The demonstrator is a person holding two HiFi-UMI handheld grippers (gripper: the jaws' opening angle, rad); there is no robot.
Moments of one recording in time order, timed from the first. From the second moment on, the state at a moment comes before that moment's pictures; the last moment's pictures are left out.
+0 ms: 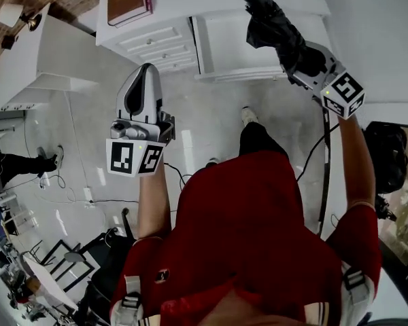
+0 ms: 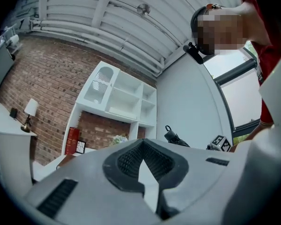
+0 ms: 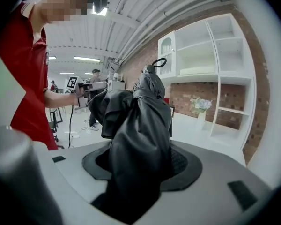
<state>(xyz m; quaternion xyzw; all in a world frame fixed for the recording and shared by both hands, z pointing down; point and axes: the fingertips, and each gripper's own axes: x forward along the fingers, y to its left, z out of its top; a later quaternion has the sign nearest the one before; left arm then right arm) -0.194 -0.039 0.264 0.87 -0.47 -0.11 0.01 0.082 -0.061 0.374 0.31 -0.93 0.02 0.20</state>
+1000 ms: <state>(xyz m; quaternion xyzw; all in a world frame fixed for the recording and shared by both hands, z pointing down) -0.129 -0.142 0.304 0.81 -0.59 -0.05 -0.01 0.101 -0.167 0.536 0.03 -0.93 0.00 0.37</state>
